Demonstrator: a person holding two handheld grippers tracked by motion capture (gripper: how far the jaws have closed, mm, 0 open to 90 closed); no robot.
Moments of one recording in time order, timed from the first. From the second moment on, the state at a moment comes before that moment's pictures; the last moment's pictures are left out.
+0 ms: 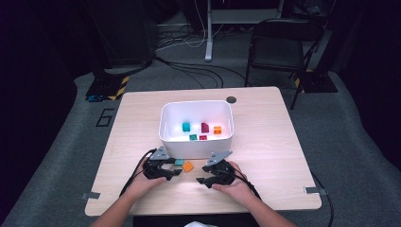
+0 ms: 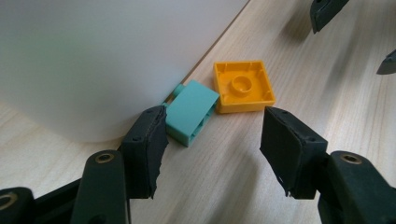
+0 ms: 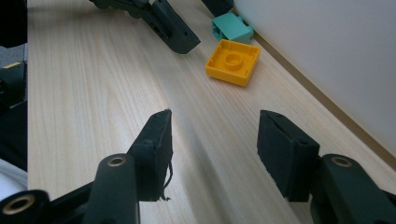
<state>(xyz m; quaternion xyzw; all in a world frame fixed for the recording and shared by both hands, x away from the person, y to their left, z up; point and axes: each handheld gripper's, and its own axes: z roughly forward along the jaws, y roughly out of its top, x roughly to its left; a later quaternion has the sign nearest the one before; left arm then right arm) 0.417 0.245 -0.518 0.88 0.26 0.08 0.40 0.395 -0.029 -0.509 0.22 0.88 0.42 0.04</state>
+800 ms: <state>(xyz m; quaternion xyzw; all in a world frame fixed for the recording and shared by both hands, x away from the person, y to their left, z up) 0.407 0.185 -0.522 0.90 0.18 0.07 0.40 0.398 -0.049 -0.510 0.24 0.88 0.41 0.04</state>
